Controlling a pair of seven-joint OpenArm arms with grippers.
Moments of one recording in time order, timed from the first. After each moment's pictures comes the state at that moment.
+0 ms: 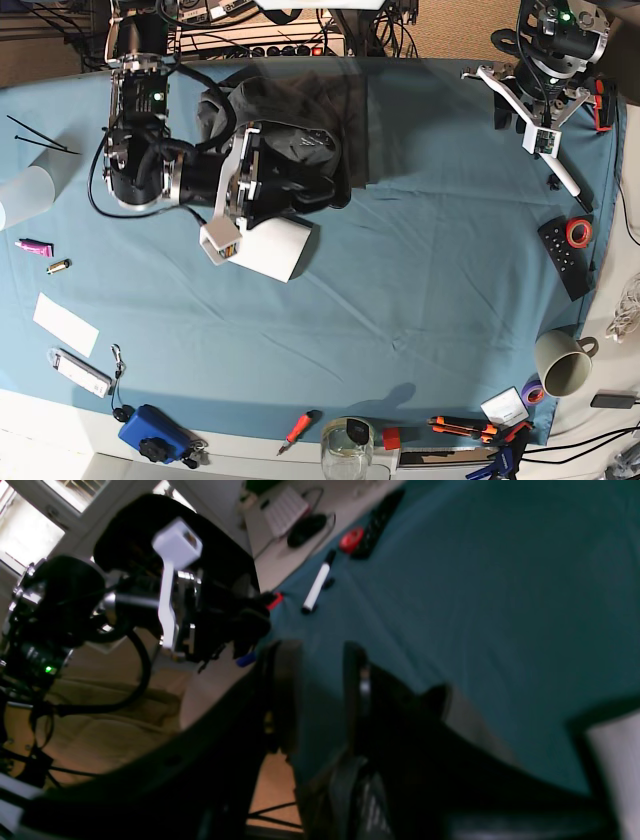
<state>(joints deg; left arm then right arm) 35.8 -4.2 -20.3 132.8 -18.3 -17.5 60.4 0.4 14.2 2.4 105.2 82.6 39.8 -79.2</state>
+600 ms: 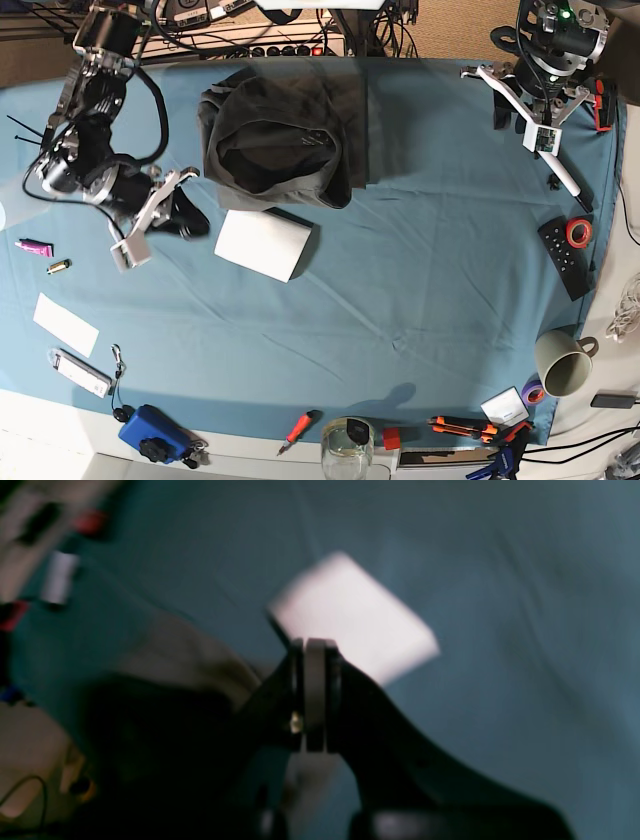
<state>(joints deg) 36.7 -4.1 -20.4 132.8 -19.0 -18.2 58.6 -2.8 17.8 21.1 105.2 52.5 36.6 -75.0</state>
